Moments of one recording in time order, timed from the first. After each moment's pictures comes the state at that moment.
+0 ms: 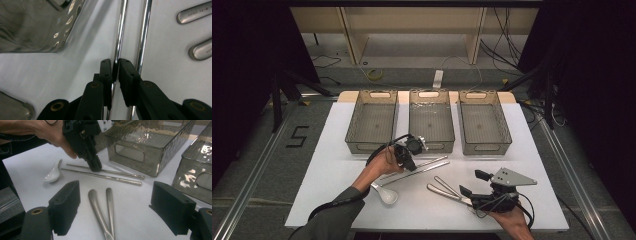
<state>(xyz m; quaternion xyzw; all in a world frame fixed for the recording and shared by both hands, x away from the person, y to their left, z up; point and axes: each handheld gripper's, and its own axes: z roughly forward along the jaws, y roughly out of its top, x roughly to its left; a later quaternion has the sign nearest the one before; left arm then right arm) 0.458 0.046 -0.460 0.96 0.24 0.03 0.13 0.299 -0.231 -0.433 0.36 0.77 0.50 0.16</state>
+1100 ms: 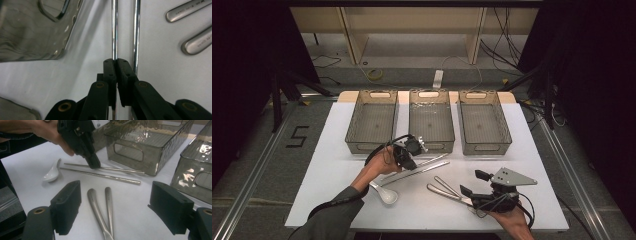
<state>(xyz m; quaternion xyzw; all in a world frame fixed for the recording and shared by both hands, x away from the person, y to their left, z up) 0.454 0.051 -0.451 0.97 0.20 0.03 0.16 0.299 -0.231 -0.432 0.36 0.77 0.50 0.16</state>
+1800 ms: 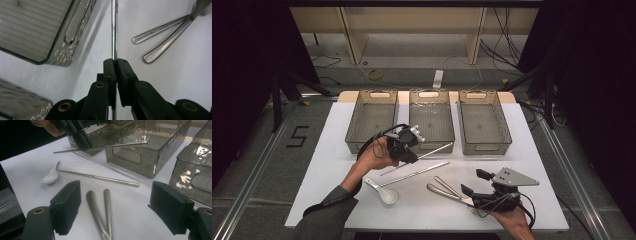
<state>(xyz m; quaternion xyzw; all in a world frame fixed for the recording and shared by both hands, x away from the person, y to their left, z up) 0.438 0.066 -0.390 0.95 0.20 0.04 0.23 0.298 -0.233 -0.431 0.36 0.77 0.50 0.17</state>
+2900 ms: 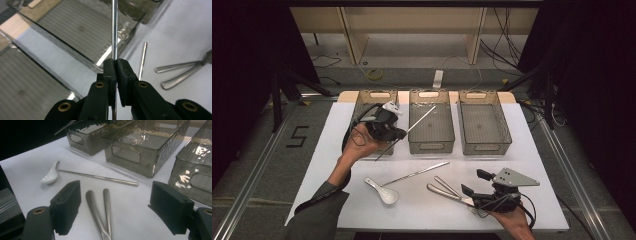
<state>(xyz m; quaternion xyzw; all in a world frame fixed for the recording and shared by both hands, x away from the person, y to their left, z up) 0.457 0.115 -0.347 0.89 0.31 0.11 0.33 0.297 -0.234 -0.432 0.36 0.77 0.50 0.17</state>
